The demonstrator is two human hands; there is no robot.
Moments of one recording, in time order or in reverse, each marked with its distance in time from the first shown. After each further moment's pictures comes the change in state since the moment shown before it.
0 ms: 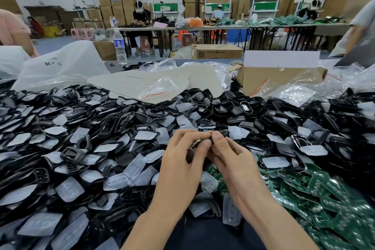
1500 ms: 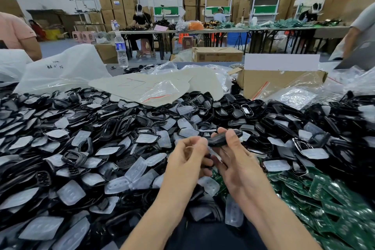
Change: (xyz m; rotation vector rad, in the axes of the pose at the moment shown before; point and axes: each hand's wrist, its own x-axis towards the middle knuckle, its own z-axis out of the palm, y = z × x) left_hand 0.005 0.003 0.009 -0.649 -0.021 -0.604; right_hand 0.009 -0.001 -0.008 0.123 0.082 0.094
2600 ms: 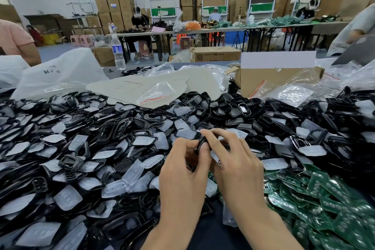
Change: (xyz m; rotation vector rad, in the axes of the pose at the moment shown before) left_hand -0.015 -0.011 0.007 0.654 0.262 0.591; right_hand 0.003 0.016 -0.017 -1.614 0.236 -1.223
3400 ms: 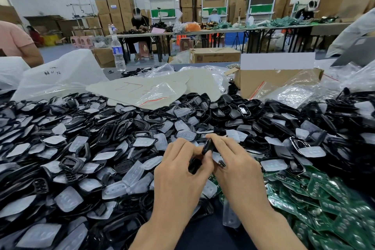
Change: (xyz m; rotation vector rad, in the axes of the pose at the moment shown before) left_hand 0.010 -0.005 -0.009 0.210 -0.032 0.305; right_hand -0.001 0.005 0.000 0.098 -0.101 0.083
